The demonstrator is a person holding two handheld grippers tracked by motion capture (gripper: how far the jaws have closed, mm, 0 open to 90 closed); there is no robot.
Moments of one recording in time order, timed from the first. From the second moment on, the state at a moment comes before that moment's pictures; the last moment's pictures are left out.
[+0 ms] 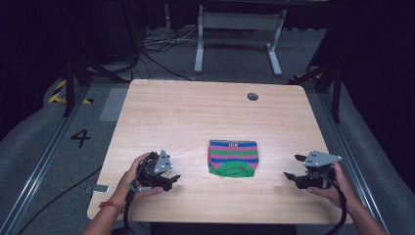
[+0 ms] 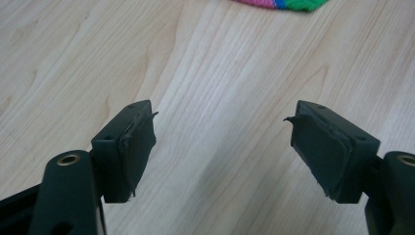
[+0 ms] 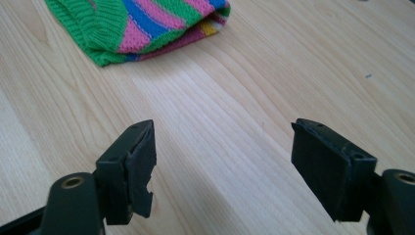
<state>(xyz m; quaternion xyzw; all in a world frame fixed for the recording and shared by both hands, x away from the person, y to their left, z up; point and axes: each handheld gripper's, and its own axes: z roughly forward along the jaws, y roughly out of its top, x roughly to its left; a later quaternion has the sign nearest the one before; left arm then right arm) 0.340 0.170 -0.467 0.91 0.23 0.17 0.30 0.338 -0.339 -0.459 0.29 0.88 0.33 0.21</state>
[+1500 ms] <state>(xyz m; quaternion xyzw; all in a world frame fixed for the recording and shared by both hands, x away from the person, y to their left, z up) 0.318 0.259 -0.499 0.85 0.39 0.13 0.33 0.312 -0.415 -0.506 0.42 0.82 0.35 0.17</state>
